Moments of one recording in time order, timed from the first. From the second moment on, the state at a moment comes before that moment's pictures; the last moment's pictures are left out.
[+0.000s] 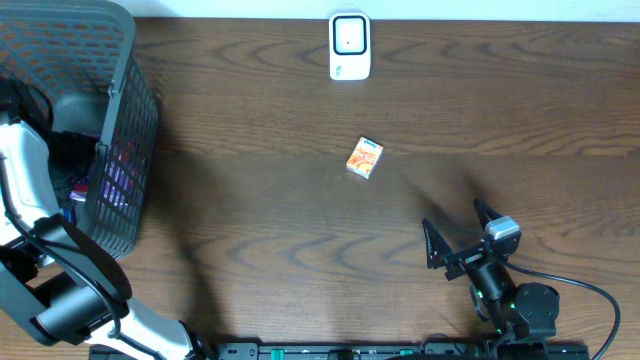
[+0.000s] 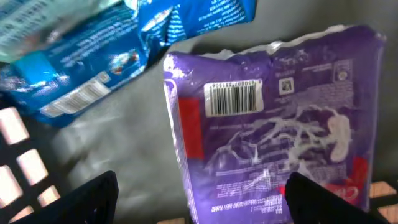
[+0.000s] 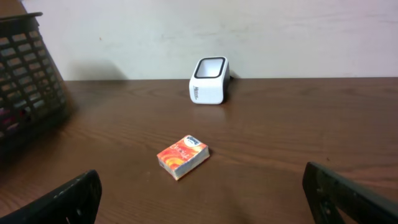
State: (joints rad) left arm 0.56 1.84 1.53 -1.10 -0.06 -0.75; right arm 0.05 0.02 0.01 -0.04 -0.36 0.16
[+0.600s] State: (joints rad) left arm 0.56 1.86 1.32 -0.77 -0.04 -0.74; right arm 0.05 0.02 0.01 -0.04 -0.36 0.16
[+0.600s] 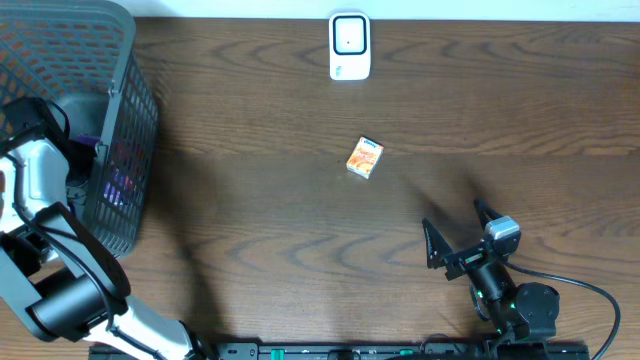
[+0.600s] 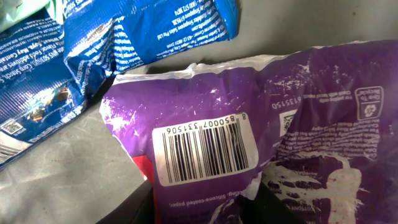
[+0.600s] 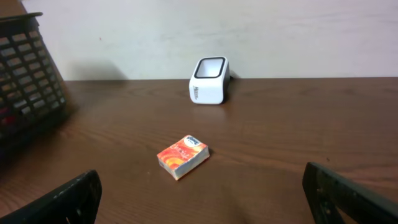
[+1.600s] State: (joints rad) left arm 0.57 0.99 1.24 -0.58 0.19 -0.75; right arm 0.05 0.02 0.01 -0.04 -0.36 0.16
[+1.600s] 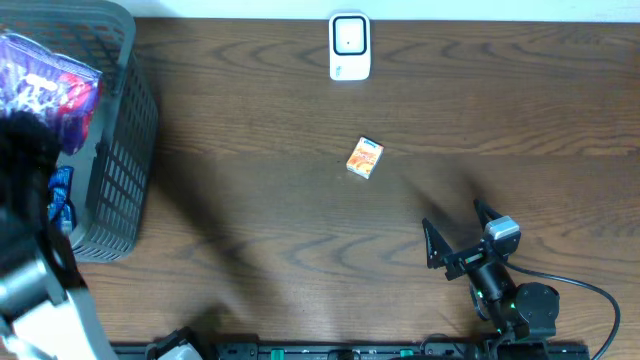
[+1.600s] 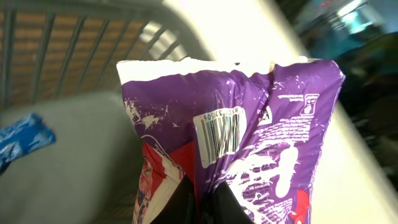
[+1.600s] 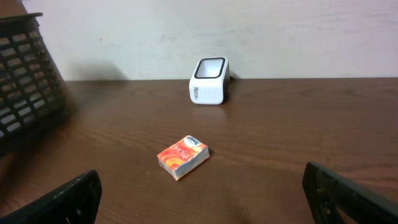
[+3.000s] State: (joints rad) left arm -0.40 1.90 1.24 -0.38 0.15 -0.49; right arm 0.05 0.02 0.01 -0.04 -0.36 0.16
